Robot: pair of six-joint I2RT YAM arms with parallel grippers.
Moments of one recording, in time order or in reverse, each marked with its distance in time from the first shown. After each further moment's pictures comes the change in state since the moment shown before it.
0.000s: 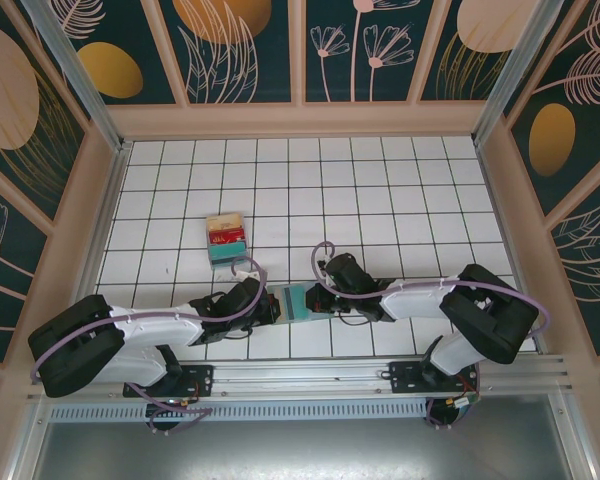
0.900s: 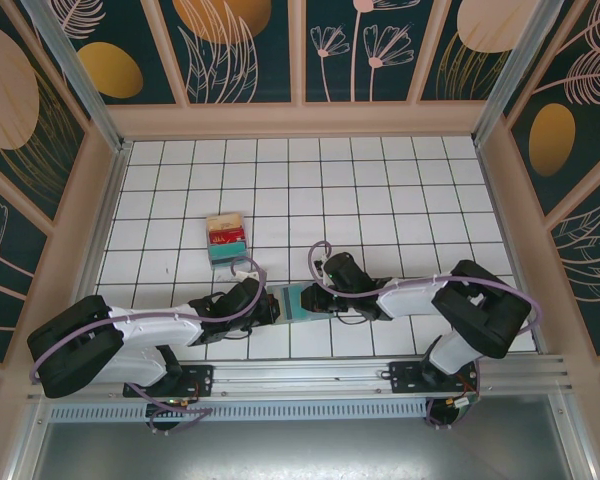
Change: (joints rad) left arm 0.000 -0.006 -0.002 -0.003 0.001 0.000; right arm -0.002 0.048 0.010 0.050 -0.045 -0.008
